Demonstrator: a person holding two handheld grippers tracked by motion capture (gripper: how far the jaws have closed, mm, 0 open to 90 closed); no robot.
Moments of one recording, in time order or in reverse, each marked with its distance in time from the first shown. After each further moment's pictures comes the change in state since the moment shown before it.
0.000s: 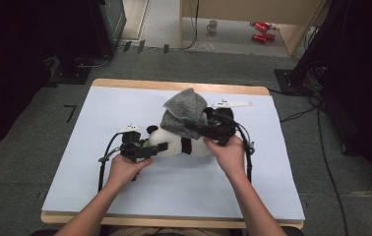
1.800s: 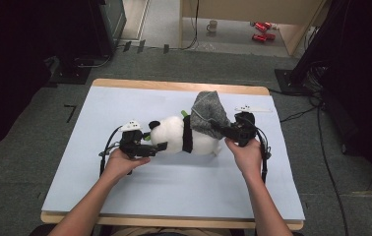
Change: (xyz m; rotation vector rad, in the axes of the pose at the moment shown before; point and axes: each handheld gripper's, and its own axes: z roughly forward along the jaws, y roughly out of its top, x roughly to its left) left arm 0.010 0.011 0.000 0.016 -0.031 0.251; right arm -0.070 -0.029 -0.032 -0.016 -0.204 0.096
